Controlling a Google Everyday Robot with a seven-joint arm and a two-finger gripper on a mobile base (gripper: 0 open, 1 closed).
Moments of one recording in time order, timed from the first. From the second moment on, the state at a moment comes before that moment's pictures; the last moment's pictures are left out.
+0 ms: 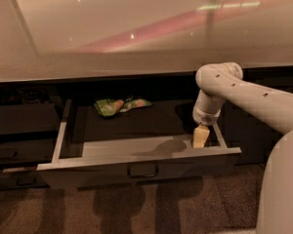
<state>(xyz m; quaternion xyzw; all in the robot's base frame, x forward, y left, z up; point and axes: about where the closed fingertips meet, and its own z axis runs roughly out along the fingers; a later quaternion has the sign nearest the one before) 0.612 -0.211 0.599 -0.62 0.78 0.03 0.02</state>
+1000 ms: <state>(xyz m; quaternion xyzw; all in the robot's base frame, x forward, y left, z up) 0.559 -0.209 0.577 -0.63 0.77 0.00 0.06</state>
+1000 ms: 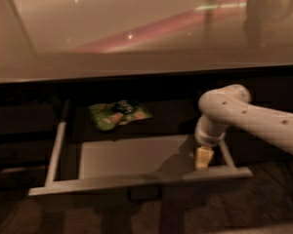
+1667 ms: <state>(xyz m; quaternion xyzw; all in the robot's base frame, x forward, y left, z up) 0.533 -0.216 0.569 -0.62 0.78 -0.02 0.08</state>
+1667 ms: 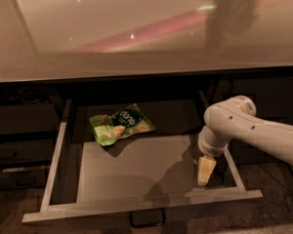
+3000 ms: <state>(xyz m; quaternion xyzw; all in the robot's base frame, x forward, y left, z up) 0.541 -0.201 0.605 -0.61 0.79 -0.02 0.10</state>
